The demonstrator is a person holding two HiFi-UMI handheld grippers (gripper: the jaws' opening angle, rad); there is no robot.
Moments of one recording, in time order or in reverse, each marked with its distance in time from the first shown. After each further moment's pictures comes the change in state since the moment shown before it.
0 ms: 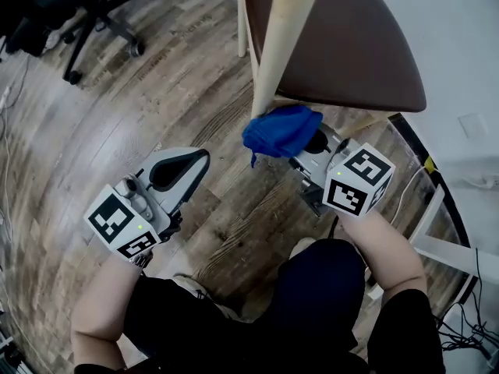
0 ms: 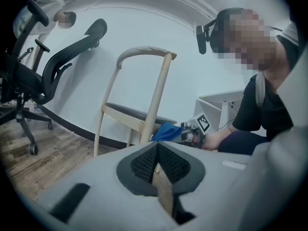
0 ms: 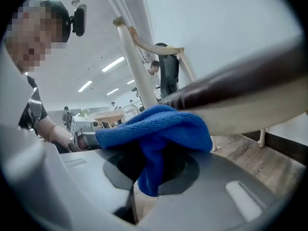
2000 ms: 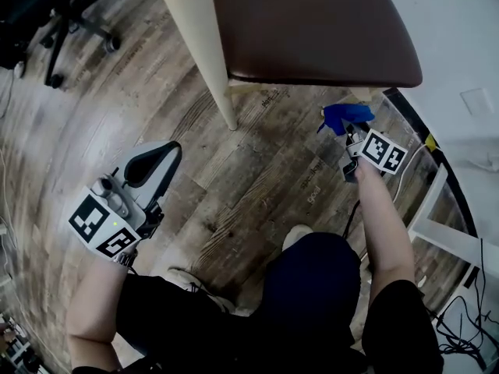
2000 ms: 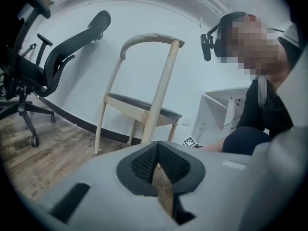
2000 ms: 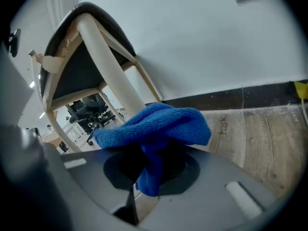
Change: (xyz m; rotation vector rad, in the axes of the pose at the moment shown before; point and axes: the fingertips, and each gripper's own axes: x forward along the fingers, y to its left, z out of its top) left arm 0.024 0.009 -0.021 -0.049 0.062 0.039; right arm -0.176 -0.275 -0.157 0.447 -0.057 -0.659
